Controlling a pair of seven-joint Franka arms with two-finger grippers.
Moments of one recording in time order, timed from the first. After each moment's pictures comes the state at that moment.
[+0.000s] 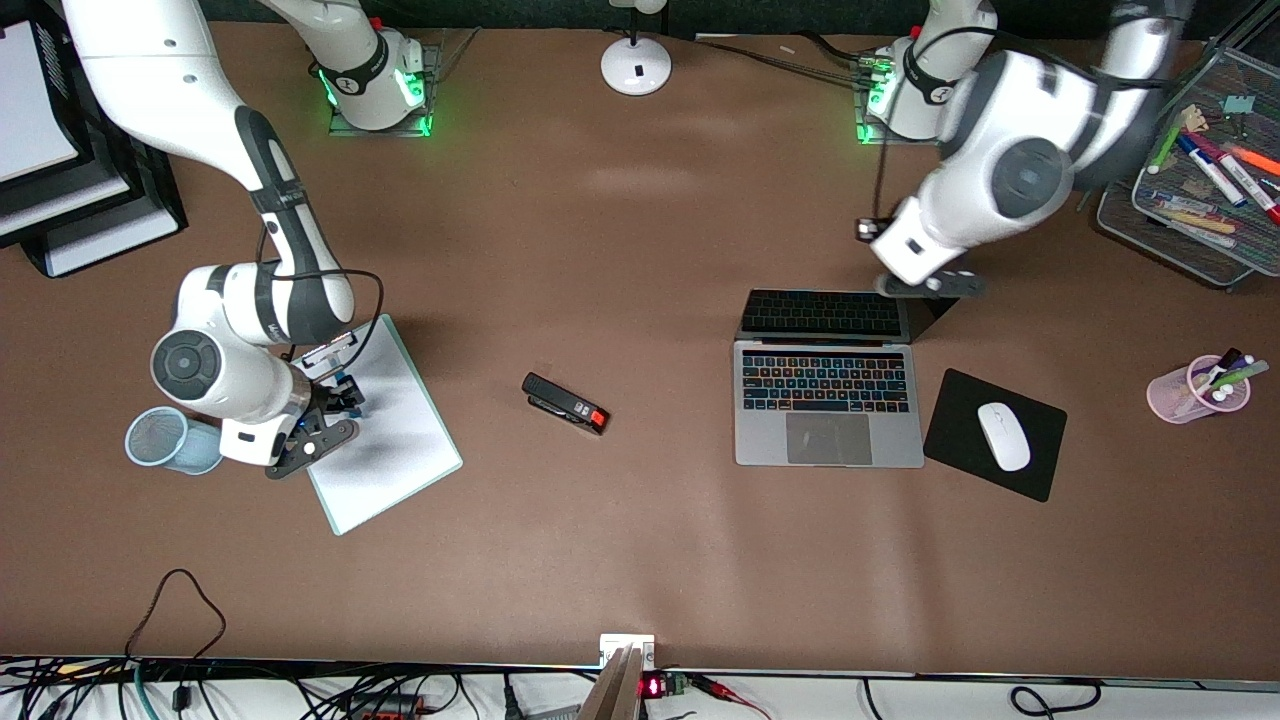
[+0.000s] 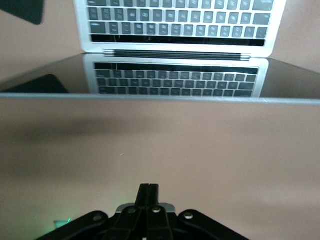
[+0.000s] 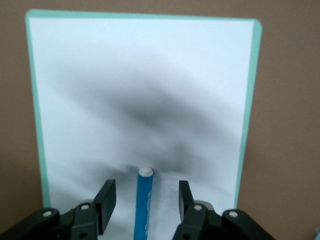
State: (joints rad) left arm 0.04 -0.01 -0.40 -2.18 -0.14 1.87 -0.33; right arm 0.17 0.61 -0.08 -1.72 0.01 2.27 -0.49
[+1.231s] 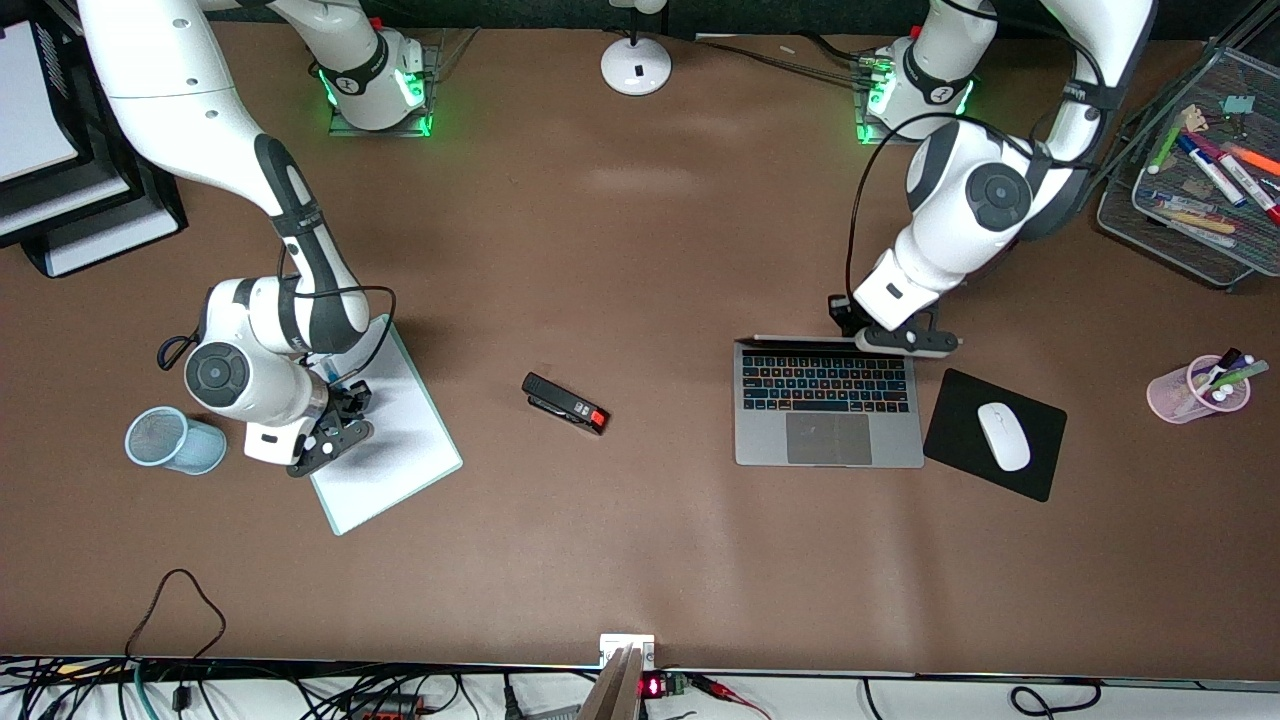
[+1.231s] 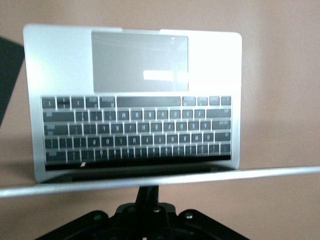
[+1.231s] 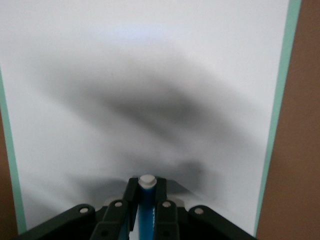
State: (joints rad) left arm 0.06 0.19 -0.40 -2.19 -0.10 2.46 -0.25; right arm 0.17 0.66 -0.08 -1.73 0.01 2.32 -0.49
